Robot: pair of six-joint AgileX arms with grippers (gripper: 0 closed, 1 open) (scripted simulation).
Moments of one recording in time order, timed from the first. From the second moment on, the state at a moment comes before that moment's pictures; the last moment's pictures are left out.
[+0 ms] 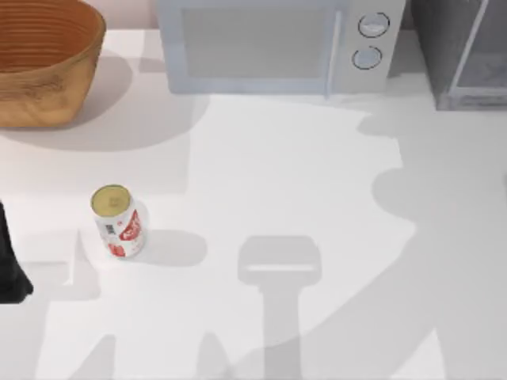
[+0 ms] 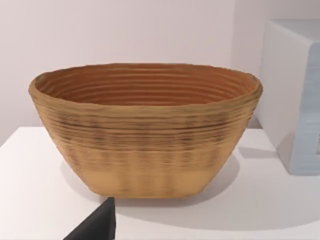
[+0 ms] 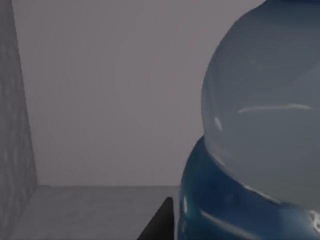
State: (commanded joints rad) left arm 0.00 0.00 0.00 0.00 0.00 0.00; right arm -0.22 2.14 1.20 0.94 -0.18 0.00
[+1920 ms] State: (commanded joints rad) left arm 0.00 0.00 0.00 0.00 0.00 0.00; right arm 0.62 2.14 0.87 1.26 0.65 0.00
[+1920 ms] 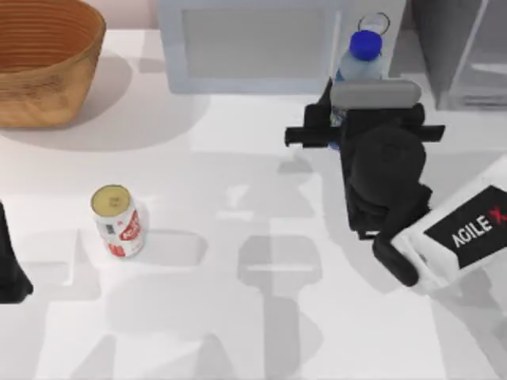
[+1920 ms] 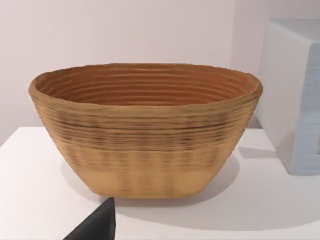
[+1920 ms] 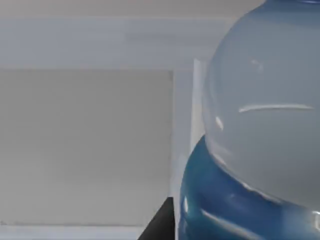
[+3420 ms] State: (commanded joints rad) left arm 0.00 0.00 0.00 0.00 0.00 0.00; right arm 1.07 2.25 0.98 1.26 1.10 0.00
